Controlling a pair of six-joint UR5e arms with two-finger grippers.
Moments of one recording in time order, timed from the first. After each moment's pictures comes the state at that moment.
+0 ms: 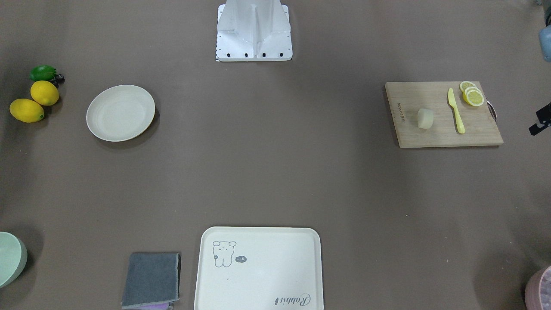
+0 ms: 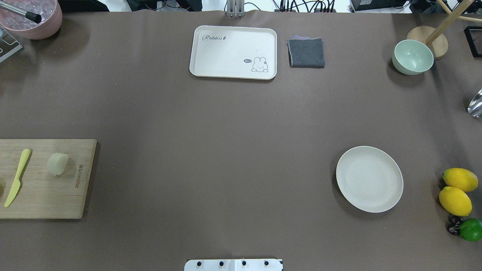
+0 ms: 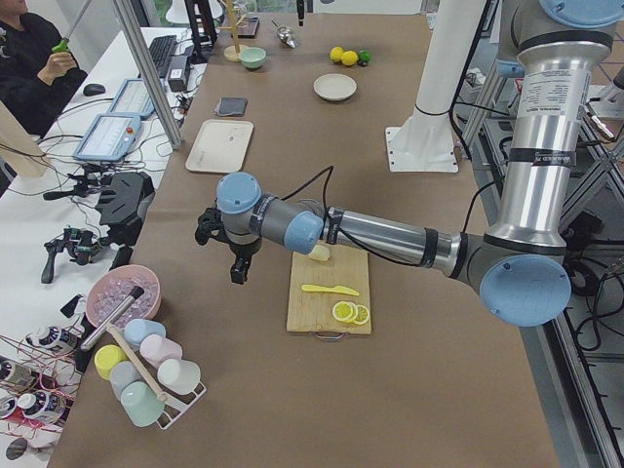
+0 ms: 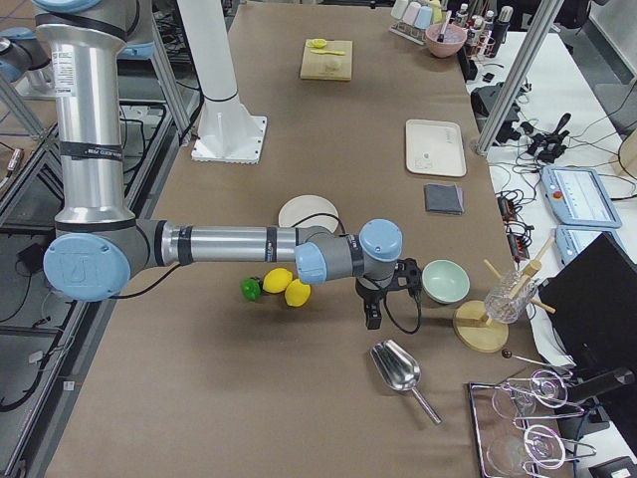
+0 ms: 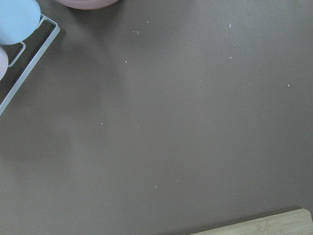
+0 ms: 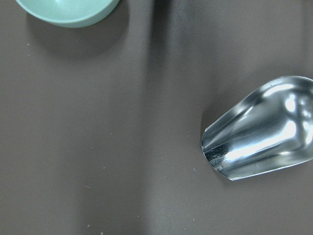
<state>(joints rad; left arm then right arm) -1.42 -1.66 -1.68 -1.75 -2.42 -0.19 1.42 -1.57 1.57 -1.37 2.33 0.15</state>
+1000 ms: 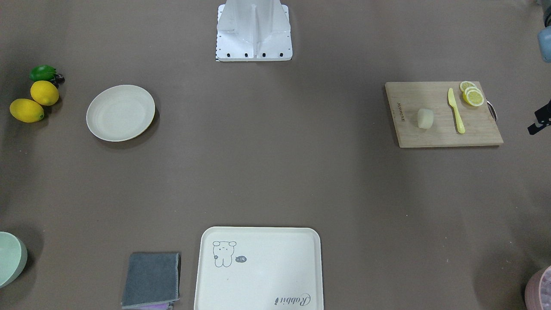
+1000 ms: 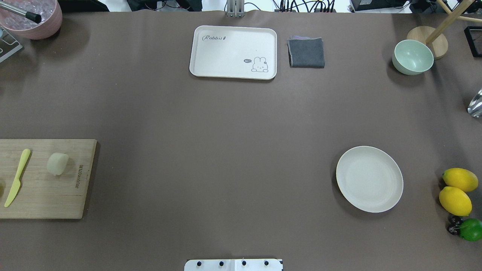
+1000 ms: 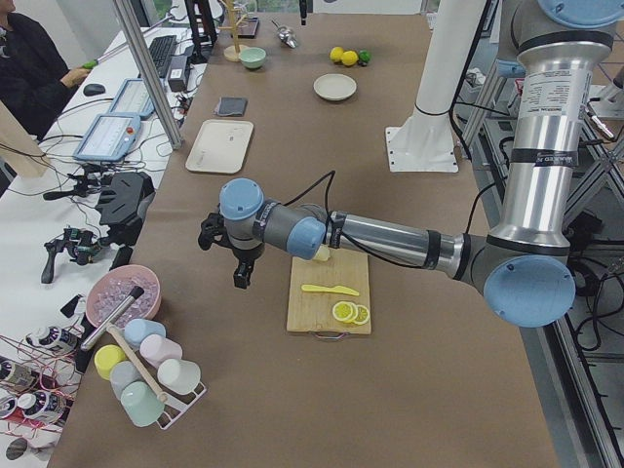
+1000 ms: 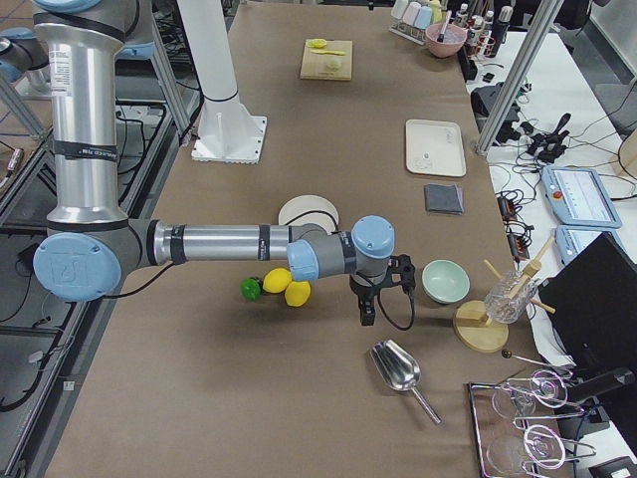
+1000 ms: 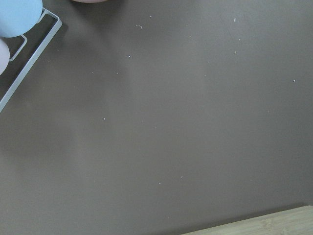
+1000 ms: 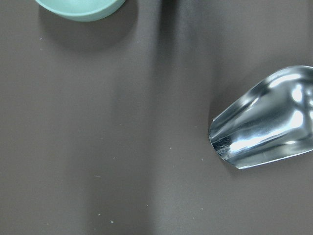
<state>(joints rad) -1.42 -1.64 -1.67 -1.77 -2.42 -0.19 1.42 -1.60 1.62 -1.37 2.35 0.15</state>
